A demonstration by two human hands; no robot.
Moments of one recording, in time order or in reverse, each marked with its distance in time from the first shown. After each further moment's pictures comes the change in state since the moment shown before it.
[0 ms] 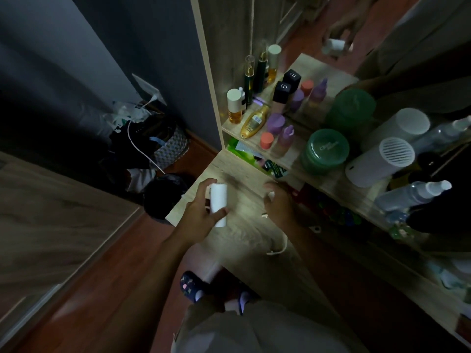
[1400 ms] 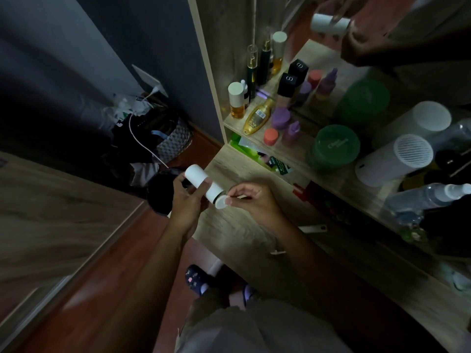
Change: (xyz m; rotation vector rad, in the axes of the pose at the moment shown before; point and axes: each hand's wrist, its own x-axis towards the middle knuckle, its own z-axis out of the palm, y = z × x) left_hand 0.024 0.019 -0.011 -0.760 0.324 -0.413; right_hand -0.031 -0.081 -0.001 0.720 -0.410 -0.067
